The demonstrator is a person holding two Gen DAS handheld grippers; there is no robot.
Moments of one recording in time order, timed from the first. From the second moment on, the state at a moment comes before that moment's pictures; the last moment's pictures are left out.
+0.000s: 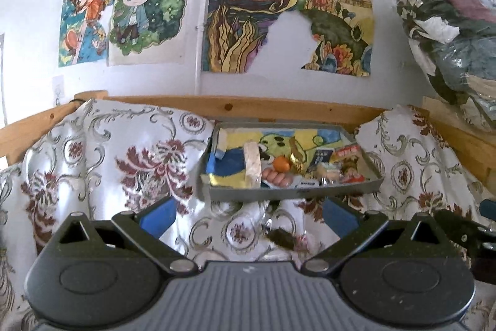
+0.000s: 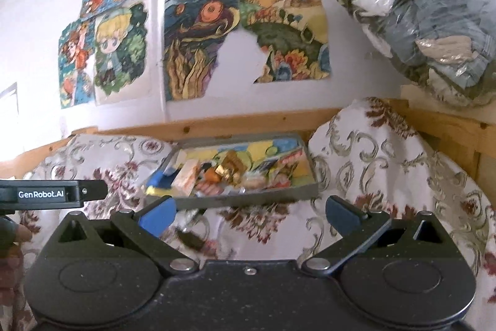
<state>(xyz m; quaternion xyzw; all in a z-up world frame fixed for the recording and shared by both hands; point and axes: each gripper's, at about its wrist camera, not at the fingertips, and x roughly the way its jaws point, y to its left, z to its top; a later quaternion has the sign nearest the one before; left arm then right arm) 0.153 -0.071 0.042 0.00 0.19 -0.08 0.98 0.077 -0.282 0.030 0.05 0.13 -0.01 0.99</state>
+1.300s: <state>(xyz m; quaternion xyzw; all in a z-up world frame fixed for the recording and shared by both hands) 0.158 -0.034 -0.037 0.04 0.38 -0.14 0.91 0.095 -0.252 -0.019 0.03 0.34 0.00 0.94</state>
